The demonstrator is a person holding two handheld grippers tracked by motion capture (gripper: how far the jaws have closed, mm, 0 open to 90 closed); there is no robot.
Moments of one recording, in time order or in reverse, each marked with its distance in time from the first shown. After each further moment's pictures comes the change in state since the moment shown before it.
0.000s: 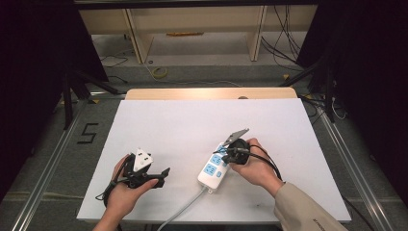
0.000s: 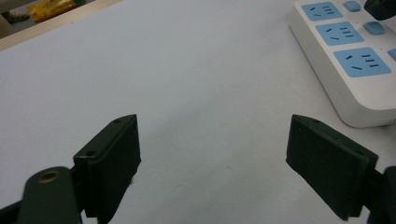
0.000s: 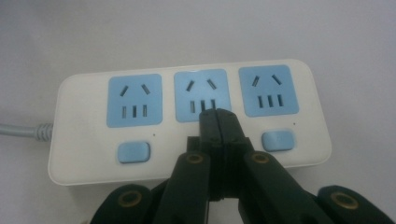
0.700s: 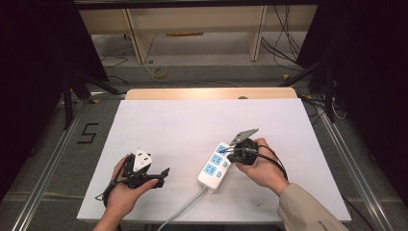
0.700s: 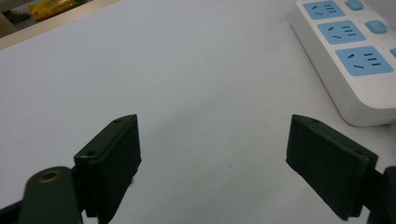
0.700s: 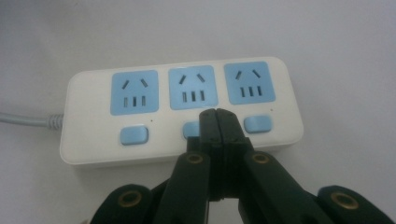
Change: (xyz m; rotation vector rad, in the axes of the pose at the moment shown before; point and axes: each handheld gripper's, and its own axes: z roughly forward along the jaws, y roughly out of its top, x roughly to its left) left arm 0.000 -0.001 0.000 0.000 0.004 -0.005; right arm -0.002 -0.009 -0.022 -0.042 -0.019 0.016
